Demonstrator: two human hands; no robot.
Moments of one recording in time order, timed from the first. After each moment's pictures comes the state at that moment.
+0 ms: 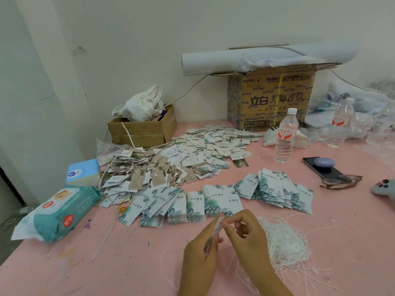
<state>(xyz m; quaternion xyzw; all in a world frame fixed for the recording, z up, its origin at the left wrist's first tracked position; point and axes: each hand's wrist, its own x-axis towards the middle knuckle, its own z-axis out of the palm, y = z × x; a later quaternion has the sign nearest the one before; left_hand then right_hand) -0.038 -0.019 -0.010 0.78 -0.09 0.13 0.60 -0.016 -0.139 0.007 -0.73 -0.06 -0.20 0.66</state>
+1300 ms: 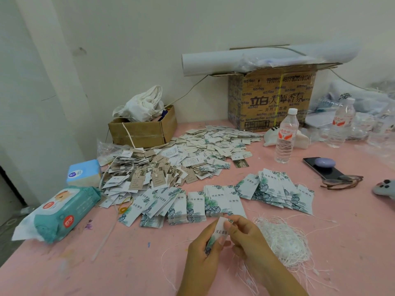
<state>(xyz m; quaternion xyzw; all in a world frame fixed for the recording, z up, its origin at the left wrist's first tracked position) -0.036 -0.021 -0.005 0.74 -0.10 0.09 0.66 -0.016 -0.148 0.024 -0.58 0.02 0.09 0.81</state>
